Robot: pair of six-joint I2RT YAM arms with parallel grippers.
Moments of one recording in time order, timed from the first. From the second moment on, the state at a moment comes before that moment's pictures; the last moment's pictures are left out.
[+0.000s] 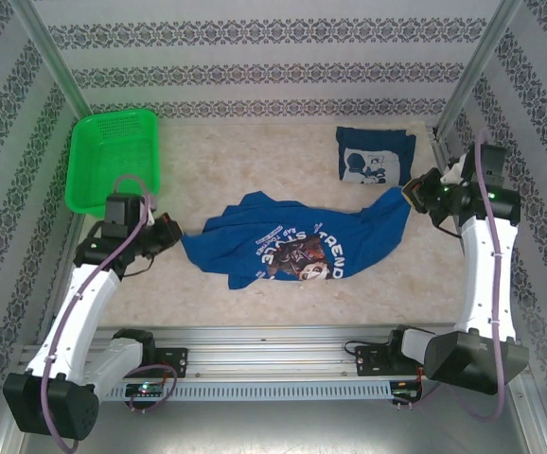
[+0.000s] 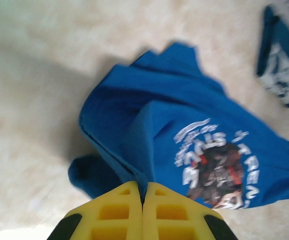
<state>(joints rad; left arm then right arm) -0.07 0.95 0.84 -0.76 0.32 -0.63 -0.28 1.19 1.34 -1.08 -0.52 0.65</state>
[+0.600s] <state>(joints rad) -0.18 1.43 1.39 -0.91 0.23 -0.57 -0.23 1.21 1.26 -1.12 -0.34 0.54</state>
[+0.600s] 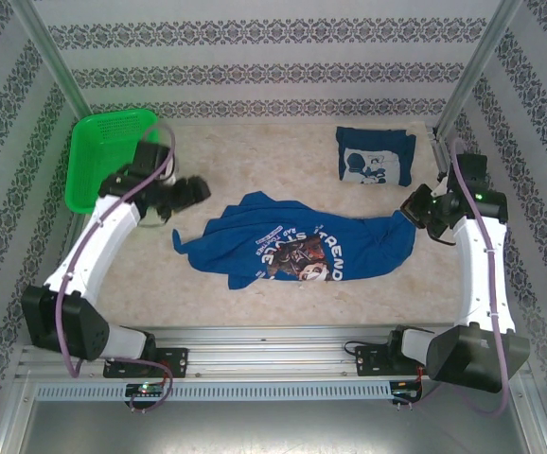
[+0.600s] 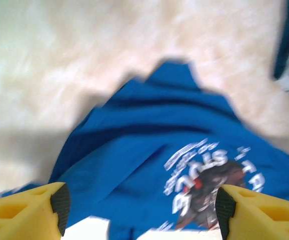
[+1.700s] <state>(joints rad) -0.34 2.45 2.14 -0.94 0.26 -0.32 -0.04 1.17 1.20 -1.13 -0.31 0.56</state>
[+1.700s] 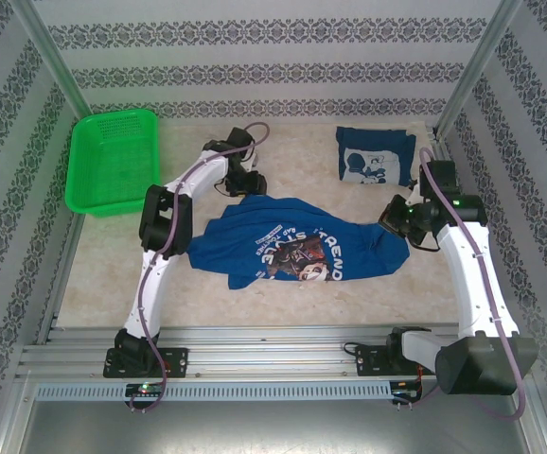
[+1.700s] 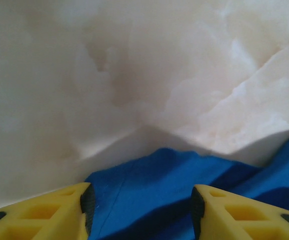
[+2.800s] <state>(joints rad) -0.44 1.53 0.91 -0.41 0.22 -0.48 -0.01 1.20 1.20 -1.05 -0.30 0.58</state>
